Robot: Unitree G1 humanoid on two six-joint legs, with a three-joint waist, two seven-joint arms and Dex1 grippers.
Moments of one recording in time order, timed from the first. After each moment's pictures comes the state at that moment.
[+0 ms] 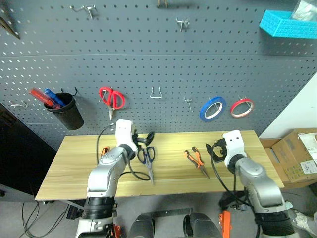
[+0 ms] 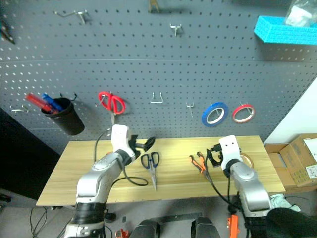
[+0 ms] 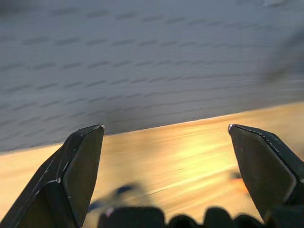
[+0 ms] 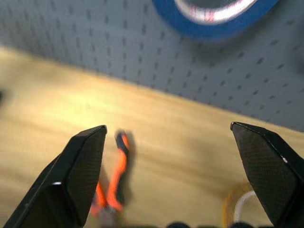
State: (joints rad) left arm -0.34 0.16 0.04 -0.09 -0.31 0.68 -0.36; right arm -0.16 -0.40 0.02 -0.19 0.08 0.68 0.33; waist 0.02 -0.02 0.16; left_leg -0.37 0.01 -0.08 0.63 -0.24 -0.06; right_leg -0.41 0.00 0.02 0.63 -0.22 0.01
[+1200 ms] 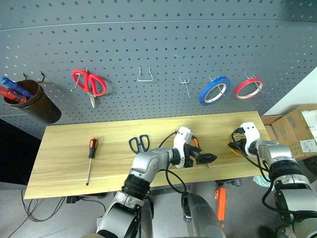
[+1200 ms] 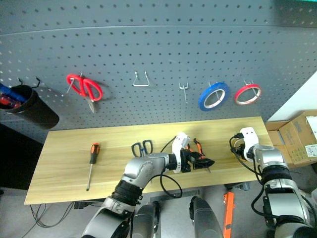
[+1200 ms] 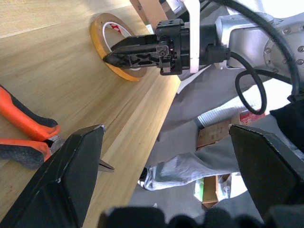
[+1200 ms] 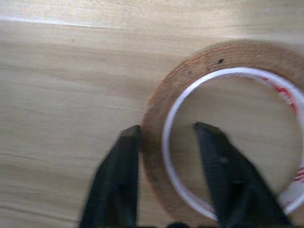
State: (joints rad) left arm -0.51 -0.02 -0.24 0.23 -0.45 0.84 -0.64; right arm -0.66 -0.53 -0.05 0.81 0.11 0.64 0.61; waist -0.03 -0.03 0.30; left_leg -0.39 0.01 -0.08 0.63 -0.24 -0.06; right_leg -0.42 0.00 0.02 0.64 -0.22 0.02
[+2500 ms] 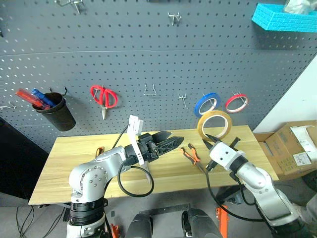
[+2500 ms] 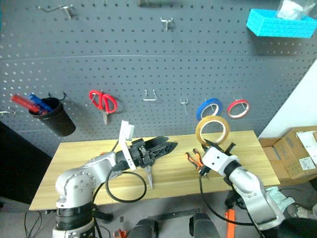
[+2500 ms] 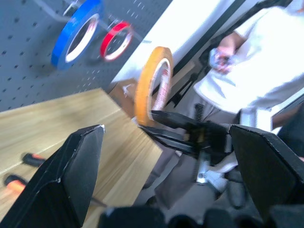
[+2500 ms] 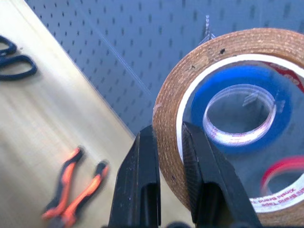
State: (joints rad) left arm -0.27 0.22 0.18 -0.40 -0.91 1.10 -0.52; right arm -0.06 -0.53 0.23 -0.25 -0.29 -0.04 0.30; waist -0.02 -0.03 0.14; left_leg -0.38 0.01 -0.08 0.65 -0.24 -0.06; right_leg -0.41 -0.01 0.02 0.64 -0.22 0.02
